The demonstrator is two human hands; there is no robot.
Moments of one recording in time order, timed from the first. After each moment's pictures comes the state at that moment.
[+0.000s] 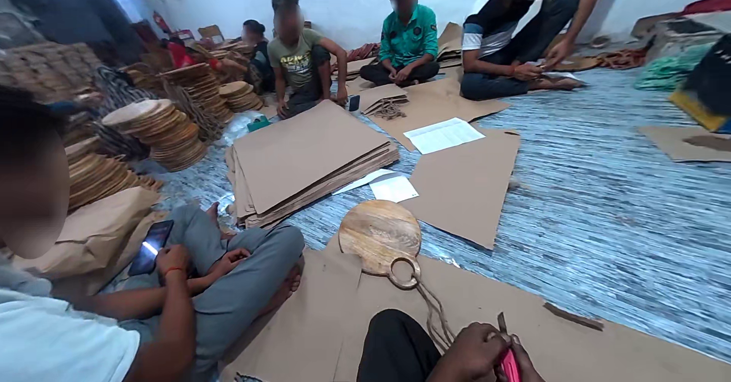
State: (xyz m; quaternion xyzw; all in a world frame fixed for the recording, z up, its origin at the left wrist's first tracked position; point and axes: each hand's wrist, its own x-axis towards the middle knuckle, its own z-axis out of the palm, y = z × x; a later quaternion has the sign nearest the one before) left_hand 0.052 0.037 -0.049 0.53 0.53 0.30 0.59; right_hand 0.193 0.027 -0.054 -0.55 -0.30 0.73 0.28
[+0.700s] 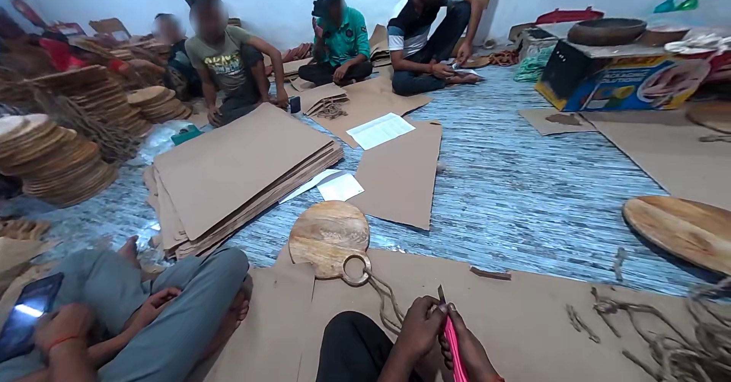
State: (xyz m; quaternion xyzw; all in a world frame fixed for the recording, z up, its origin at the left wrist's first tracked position) left_hand 0.044 0.034 -0.044 0.52 0.55 0.32 0.57; right_hand 0.180 0.023 -0.047 -0.57 -0.23 0.72 0.31
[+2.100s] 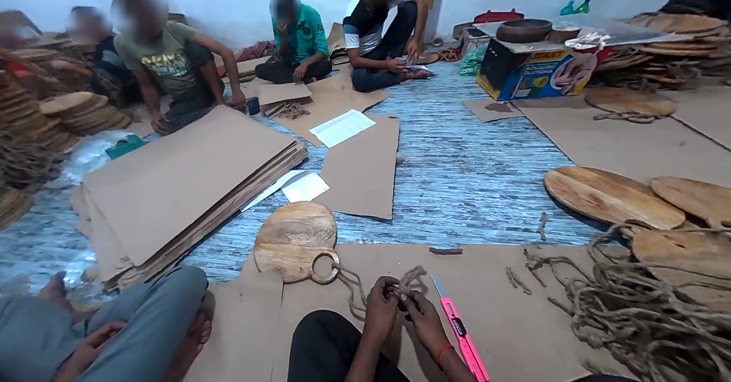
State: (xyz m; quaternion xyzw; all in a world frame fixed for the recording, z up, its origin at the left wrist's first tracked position) left_hand 0.043 0.032 -0.045 0.47 0.57 0.40 0.53; right_hand 0.178 0.025 -0.063 -0.60 -0.47 0.54 0.34
